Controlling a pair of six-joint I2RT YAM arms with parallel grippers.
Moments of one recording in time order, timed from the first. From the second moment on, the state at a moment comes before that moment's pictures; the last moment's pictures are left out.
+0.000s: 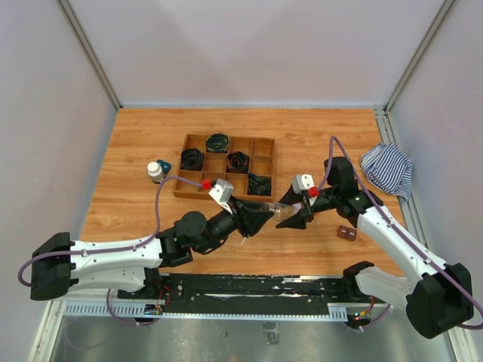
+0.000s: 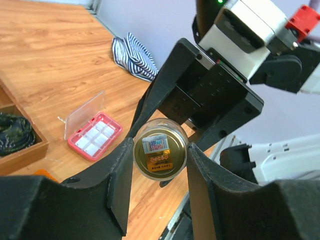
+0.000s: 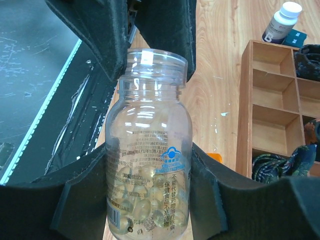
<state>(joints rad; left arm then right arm) -1.23 1.02 0.50 0.64 -0.31 -0.47 0.40 1.05 0.73 -0.39 -1.28 -0.74</state>
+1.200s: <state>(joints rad) -0.75 0.71 0.29 0.00 -0.40 -0.98 0.39 1.02 0.73 -0.37 -1.29 -0.71</state>
